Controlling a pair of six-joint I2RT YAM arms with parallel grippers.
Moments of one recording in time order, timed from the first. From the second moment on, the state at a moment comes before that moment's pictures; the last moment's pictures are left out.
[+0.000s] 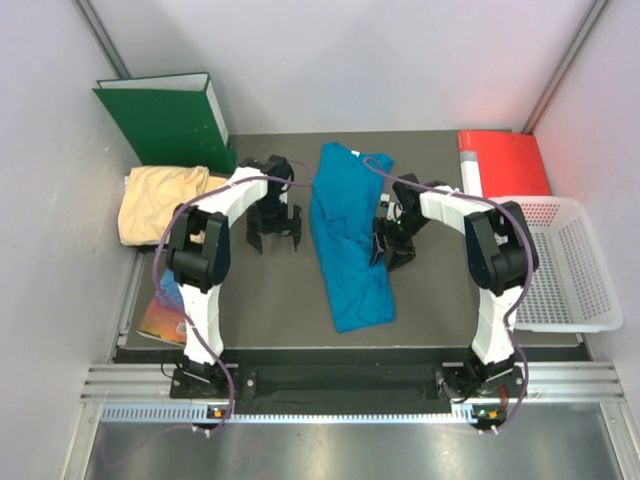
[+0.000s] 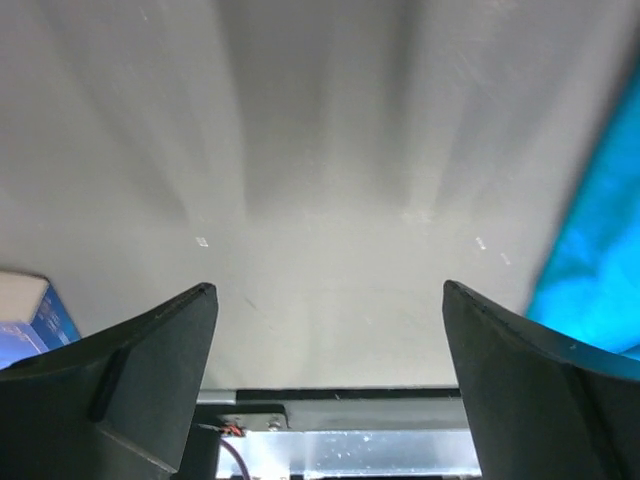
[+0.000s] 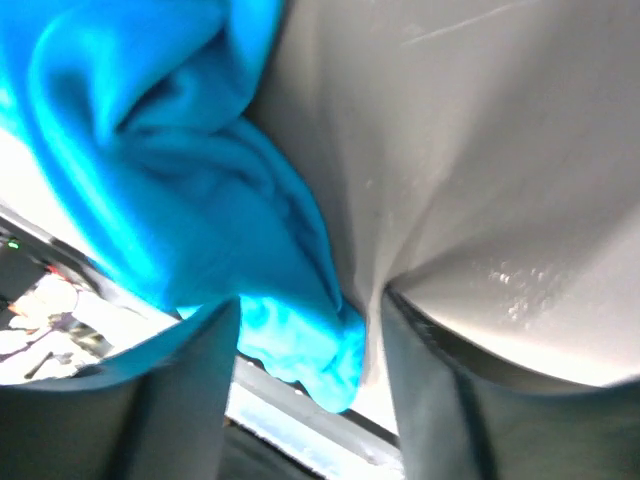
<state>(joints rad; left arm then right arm) -0.33 2.10 1.70 -1.17 0.04 -0.38 0.36 2.00 1.36 -0.84 -0.50 0.31</state>
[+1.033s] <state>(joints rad) -0.84 1.81 1.05 -0.58 0.39 -0.88 0.23 1.45 1.11 -0.78 -0.42 0.36</state>
